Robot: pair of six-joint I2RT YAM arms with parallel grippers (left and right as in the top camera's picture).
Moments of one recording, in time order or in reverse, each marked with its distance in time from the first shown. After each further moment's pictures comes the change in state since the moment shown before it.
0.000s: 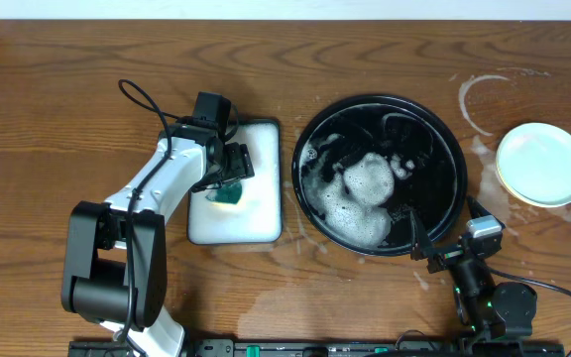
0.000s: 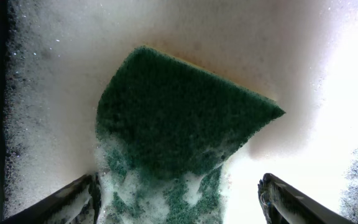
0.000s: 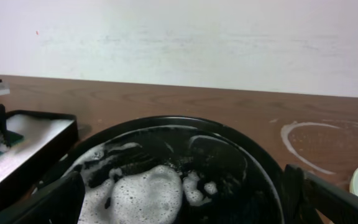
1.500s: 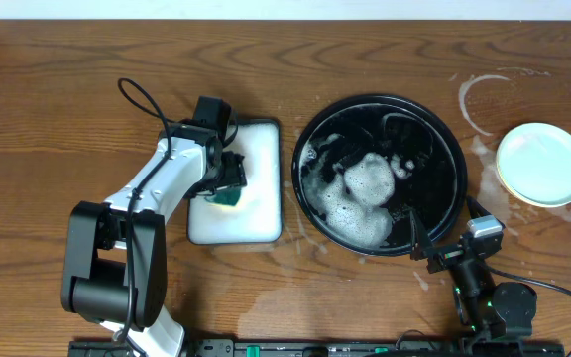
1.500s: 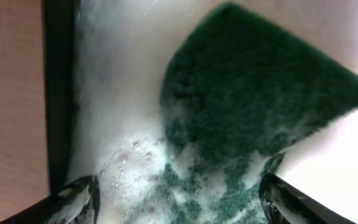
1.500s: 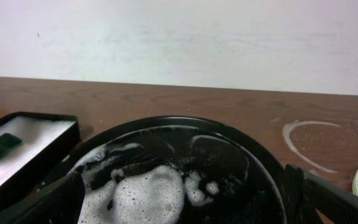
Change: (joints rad) left arm 0.000 0.000 0.000 -0.120 -0.101 0.035; right arm 0.000 0.000 0.000 0.000 -0.001 0.011
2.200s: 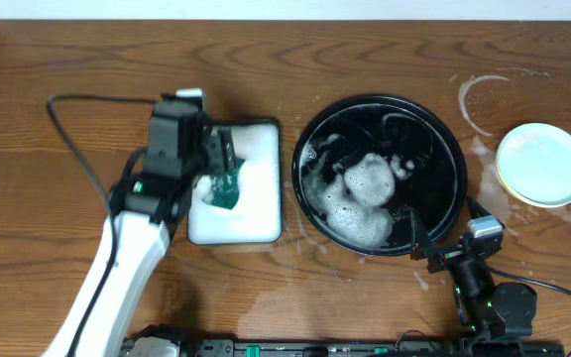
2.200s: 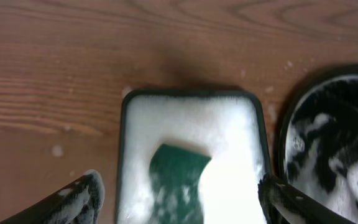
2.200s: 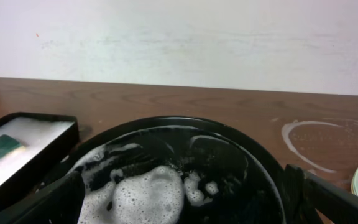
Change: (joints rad) left arm -0.008 -0.580 -0.180 0.293 -0.012 0.203; right arm -0.002 0.000 0.000 0.000 0.000 0.000
